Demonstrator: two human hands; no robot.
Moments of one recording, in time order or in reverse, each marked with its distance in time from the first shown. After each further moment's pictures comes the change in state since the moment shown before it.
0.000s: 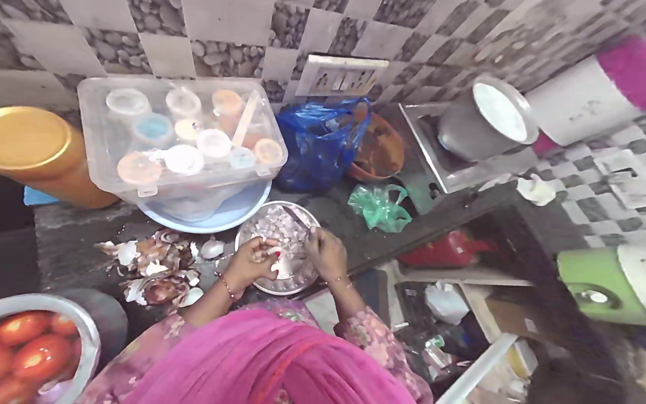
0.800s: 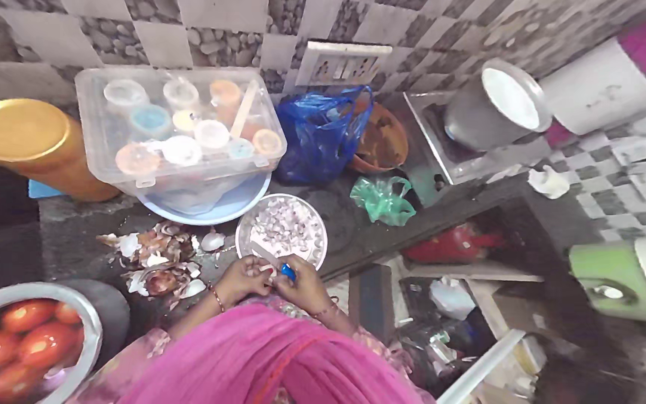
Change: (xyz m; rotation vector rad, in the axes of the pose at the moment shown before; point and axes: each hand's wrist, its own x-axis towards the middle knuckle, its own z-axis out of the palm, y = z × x) left_hand -0.028 -0.029 -0.009 0.069 -0.055 -0.170; right_hand -0.064 -0.003 0.036 0.414 -0.238 -0.266
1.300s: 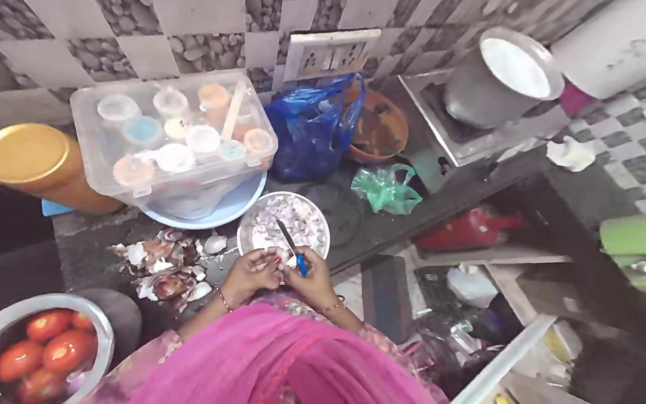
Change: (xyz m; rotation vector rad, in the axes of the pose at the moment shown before) left_hand -0.006 0.011 0.015 -0.193 0.028 0.279; right_hand -0.003 -0.004 0.004 0.483 0.237 0.108
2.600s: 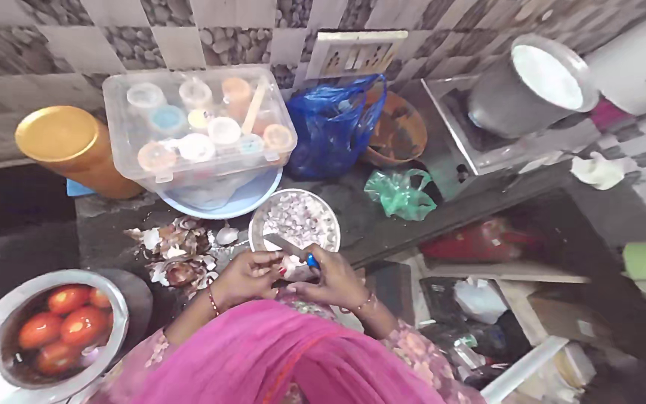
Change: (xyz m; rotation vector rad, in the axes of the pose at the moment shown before) left_hand -0.021 0.029 -0.019 0.165 -0.239 0.212; right_hand 0.013 -0.042 -0.037 -0.575 -0.385 -0.301
